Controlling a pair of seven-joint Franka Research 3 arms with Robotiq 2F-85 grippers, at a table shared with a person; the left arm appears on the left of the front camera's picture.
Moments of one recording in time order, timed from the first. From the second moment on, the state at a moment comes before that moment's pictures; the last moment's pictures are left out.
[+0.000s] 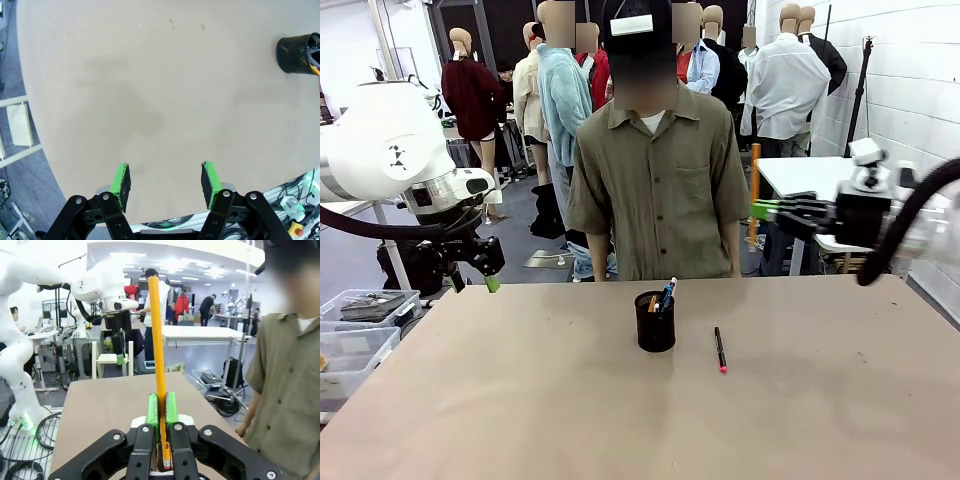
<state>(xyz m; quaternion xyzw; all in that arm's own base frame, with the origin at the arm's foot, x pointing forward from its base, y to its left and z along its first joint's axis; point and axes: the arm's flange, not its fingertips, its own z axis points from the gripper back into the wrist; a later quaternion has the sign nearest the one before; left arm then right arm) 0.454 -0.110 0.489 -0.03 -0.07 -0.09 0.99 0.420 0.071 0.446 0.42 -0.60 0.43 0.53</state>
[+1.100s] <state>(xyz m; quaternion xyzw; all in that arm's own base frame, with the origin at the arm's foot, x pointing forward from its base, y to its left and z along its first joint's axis) 0.454 -0.110 0.489 -0.04 -0.07 -0.09 0.99 0.489 0.193 0.413 0.42 -0.55 0.47 0.55</state>
